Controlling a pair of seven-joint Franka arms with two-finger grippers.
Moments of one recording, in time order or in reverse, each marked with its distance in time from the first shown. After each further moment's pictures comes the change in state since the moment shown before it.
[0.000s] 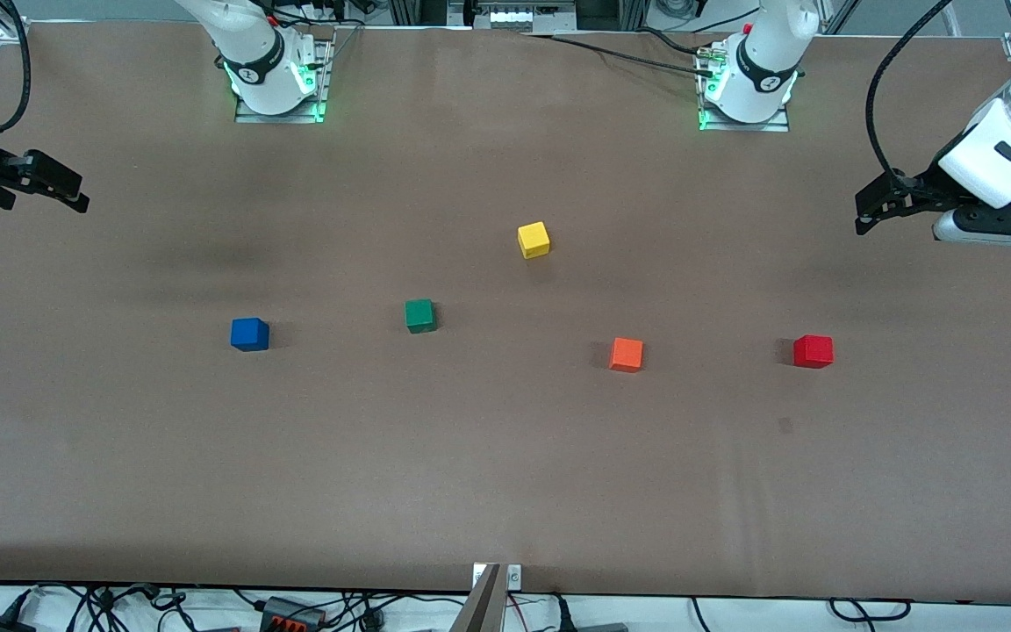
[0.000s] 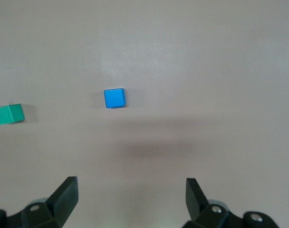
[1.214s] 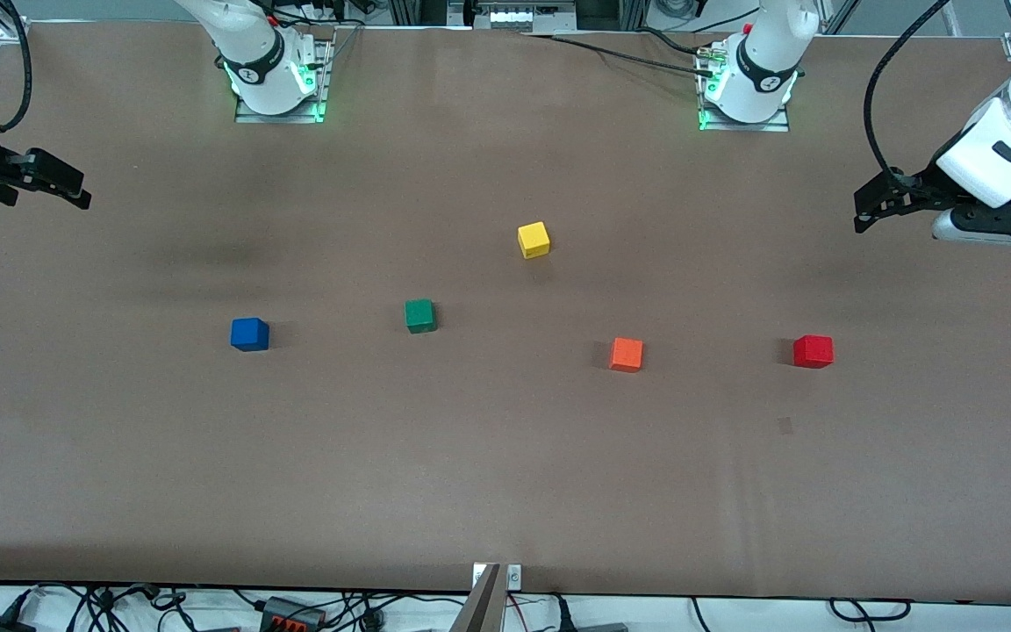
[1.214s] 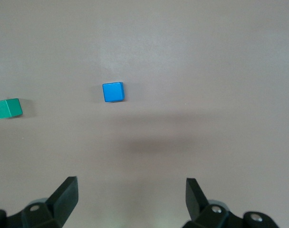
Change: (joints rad) left arm 0.000 0.000 -0.001 0.001 0.000 -0.010 0.002; right arm 0.000 0.000 -0.004 -0.004 -0.001 -0.023 -0.001
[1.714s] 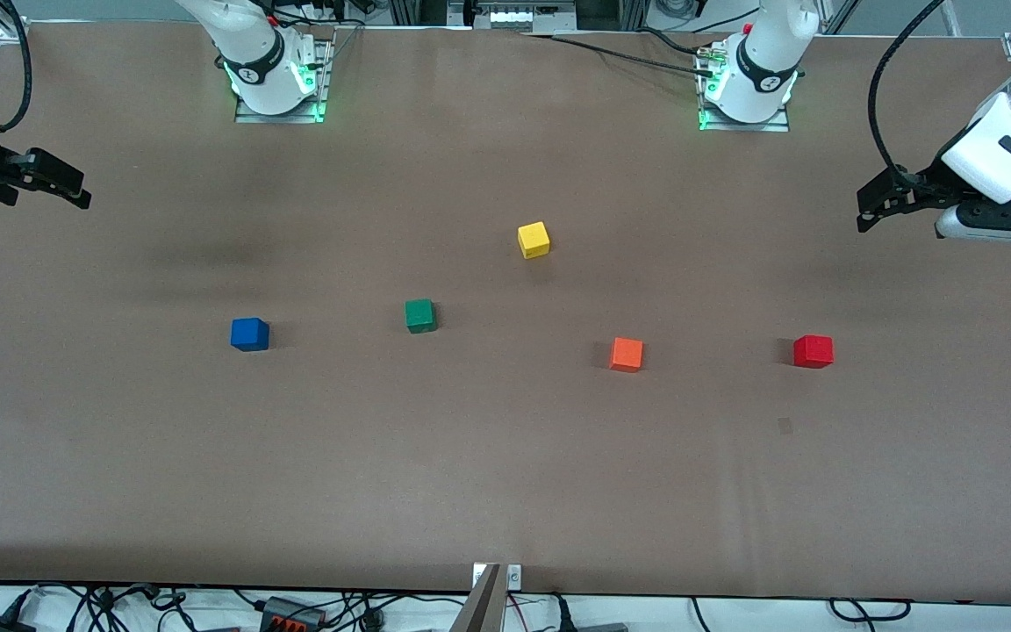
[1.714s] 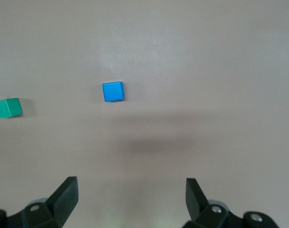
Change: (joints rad) left arm -0.001 0.001 0.000 0.015 0.000 -0.003 0.000; right arm 0.000 0.000 0.000 0.000 0.000 -0.002 0.000
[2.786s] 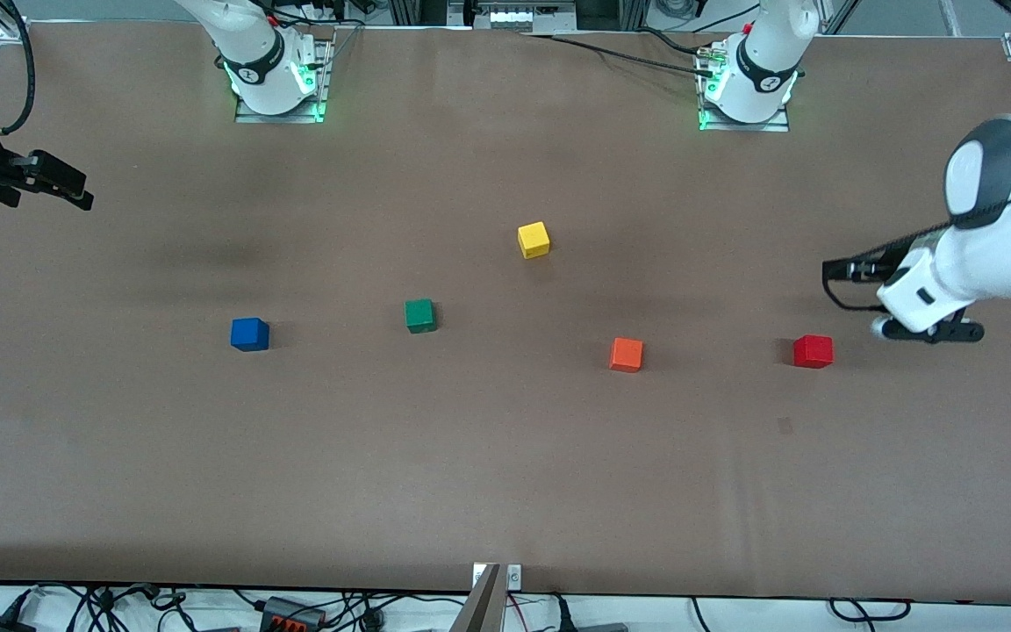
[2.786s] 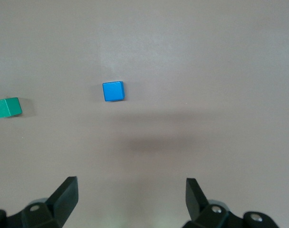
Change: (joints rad) left arm 0.066 0.341 0.017 -0.016 0.023 0.040 0.040; right arm 0.001 0.008 0.002 0.000 0.000 0.001 0.000
